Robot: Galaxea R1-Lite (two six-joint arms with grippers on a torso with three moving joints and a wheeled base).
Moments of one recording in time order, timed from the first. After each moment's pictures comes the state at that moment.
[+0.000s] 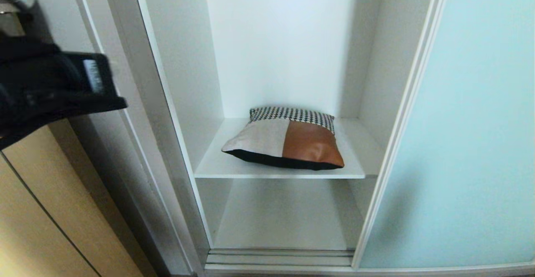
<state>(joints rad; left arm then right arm) -0.42 1.23 -1.08 -0.13 0.46 0.05 0.00 0.00 0.00 0.00 -0.03 0.03</state>
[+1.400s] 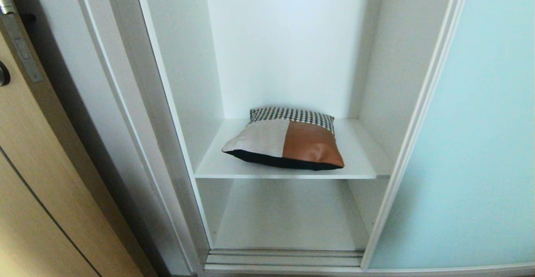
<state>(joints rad) -0.02 0.23 -0.24 0.12 0.45 0.04 0.00 0.00 0.00 0.00 -0.03 0.03</state>
